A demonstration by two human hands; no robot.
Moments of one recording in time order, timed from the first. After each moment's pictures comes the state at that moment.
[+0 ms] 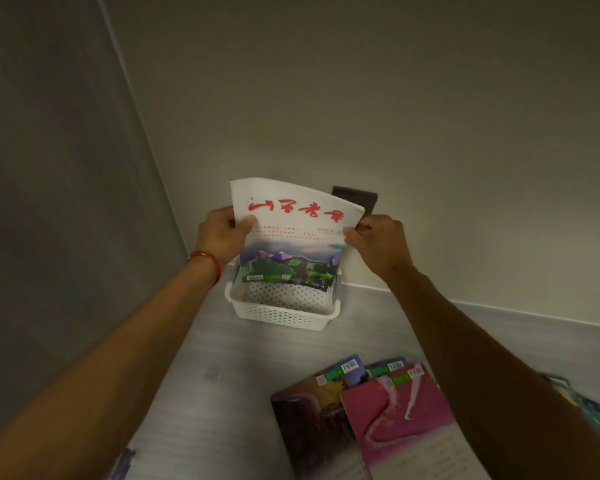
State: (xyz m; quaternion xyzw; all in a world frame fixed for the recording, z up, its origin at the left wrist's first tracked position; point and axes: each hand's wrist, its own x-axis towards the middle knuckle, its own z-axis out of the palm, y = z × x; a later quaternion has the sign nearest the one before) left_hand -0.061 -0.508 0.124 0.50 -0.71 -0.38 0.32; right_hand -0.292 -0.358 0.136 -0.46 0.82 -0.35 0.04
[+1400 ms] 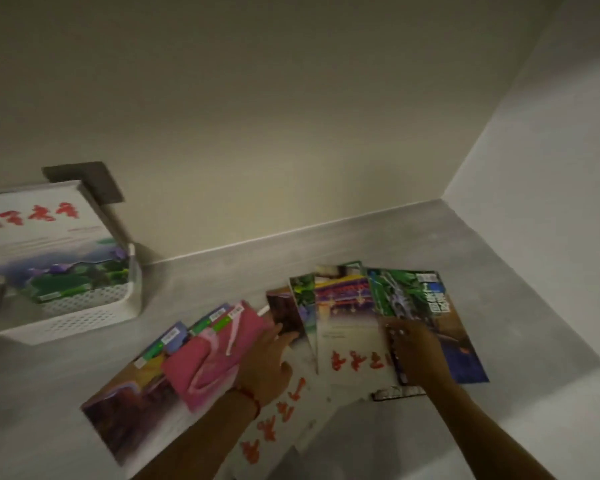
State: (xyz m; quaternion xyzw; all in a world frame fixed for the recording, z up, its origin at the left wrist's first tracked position) left_hand -0.243 -0.083 -0.025 0.17 -0.94 -0.30 -0.06; right_hand -0.420 0.168 -0.019 -0.16 0.96 -0.21 0.11
